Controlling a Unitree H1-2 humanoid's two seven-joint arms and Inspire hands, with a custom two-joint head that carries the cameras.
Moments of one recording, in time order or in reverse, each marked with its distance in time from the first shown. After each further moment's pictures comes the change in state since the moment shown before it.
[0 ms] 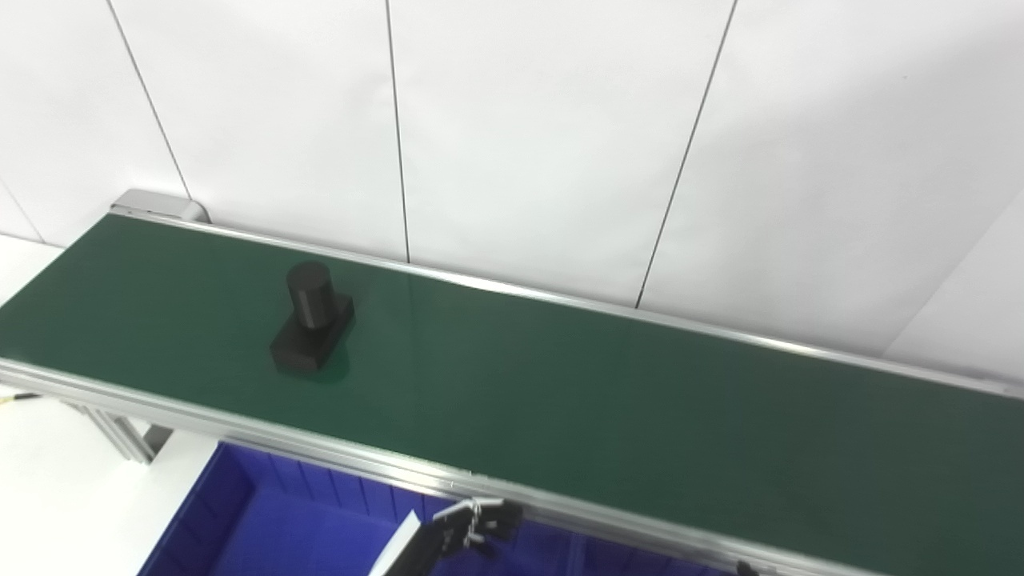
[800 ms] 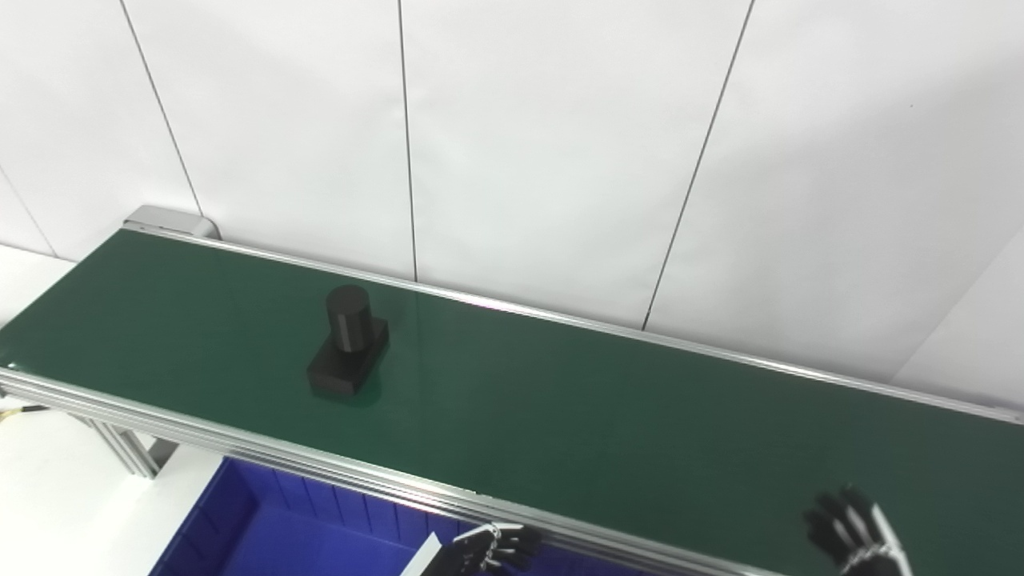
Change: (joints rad) left arm -0.045 0.017 -0.097 0.052 0.018 0.000 0.099; right arm -0.093 -0.031 -0.051 -0.395 0.027 0.050 -0.060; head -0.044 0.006
